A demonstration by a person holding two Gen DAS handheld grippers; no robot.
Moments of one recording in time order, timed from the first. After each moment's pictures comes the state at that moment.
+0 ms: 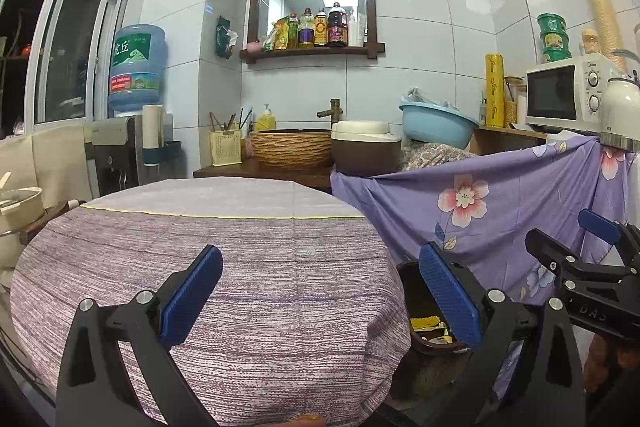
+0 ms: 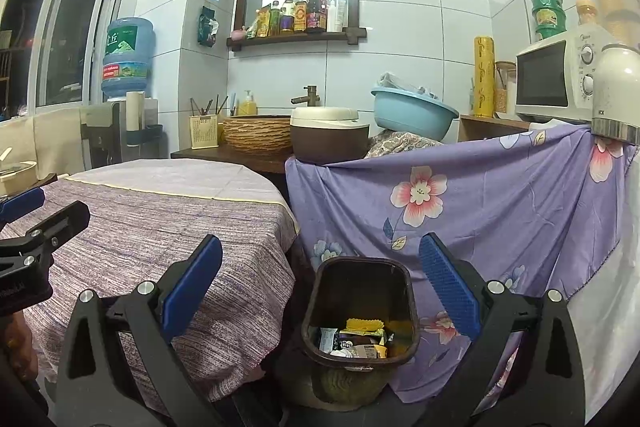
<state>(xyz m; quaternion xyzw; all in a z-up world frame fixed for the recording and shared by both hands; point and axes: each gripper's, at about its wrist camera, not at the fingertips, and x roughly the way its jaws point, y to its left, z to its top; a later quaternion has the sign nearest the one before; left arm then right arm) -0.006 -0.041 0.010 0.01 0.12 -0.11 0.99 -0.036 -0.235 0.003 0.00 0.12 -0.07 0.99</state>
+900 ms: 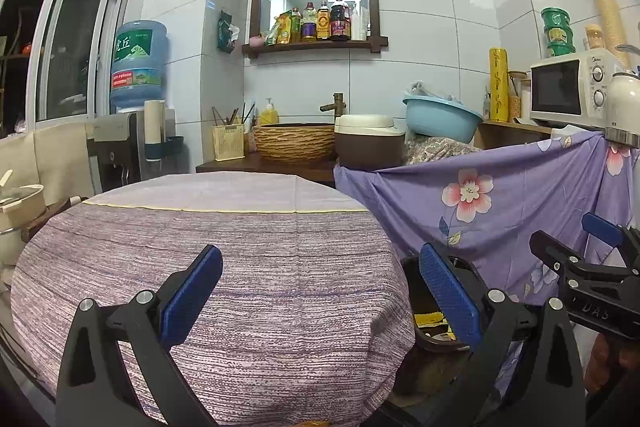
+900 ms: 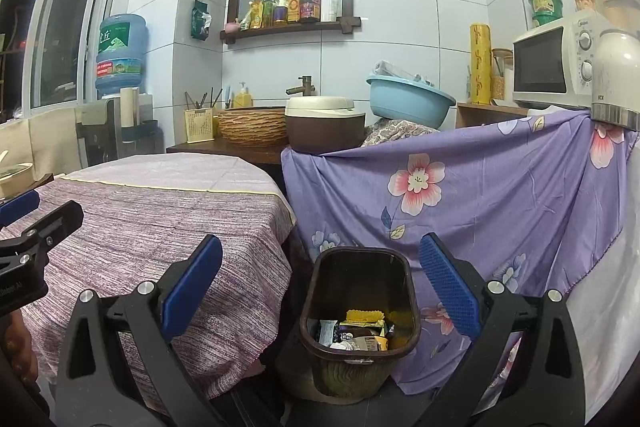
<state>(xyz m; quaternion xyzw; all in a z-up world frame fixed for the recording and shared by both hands) -0.003 -0.049 0.007 0.02 0.13 -0.10 0.99 -0.031 -0.238 -0.006 0.01 0.14 -0.08 0.99</state>
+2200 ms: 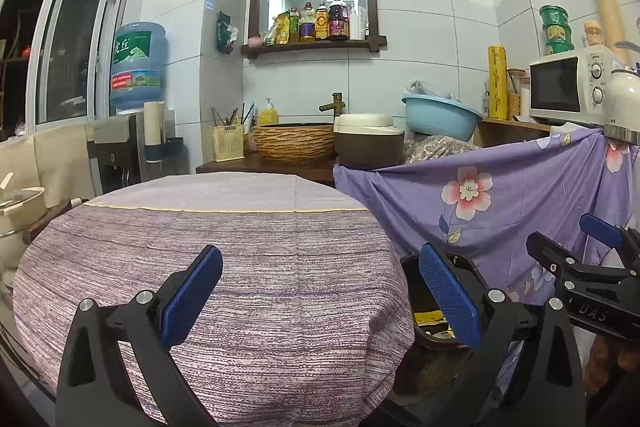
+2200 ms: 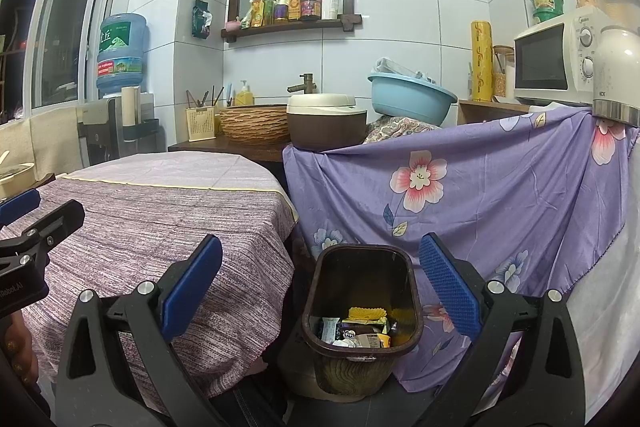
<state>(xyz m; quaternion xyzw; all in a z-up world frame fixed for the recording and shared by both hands) -0.004 -0.047 0.006 0.02 0.13 -0.10 0.99 -0.031 -0.233 -0.008 0.02 0.14 -0.08 0.99</state>
